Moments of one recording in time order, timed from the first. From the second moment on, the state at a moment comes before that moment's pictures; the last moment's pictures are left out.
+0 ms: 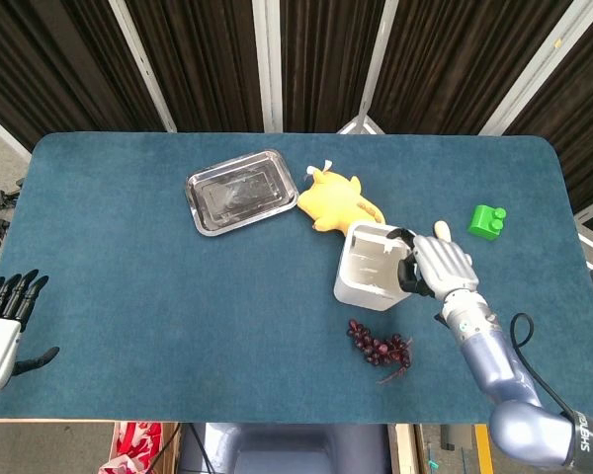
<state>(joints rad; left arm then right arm) -0.09 -1.10 -0.01 -1.65 1.56 1.50 0.12 0.92 -0.86 0.30 -2.25 -0.24 1.03 -0.44</state>
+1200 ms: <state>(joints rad) -0.09 -1.10 -0.01 -1.65 1.57 1.50 0.12 0.89 -0.92 0.12 -2.29 -0.34 1.04 -0.45</state>
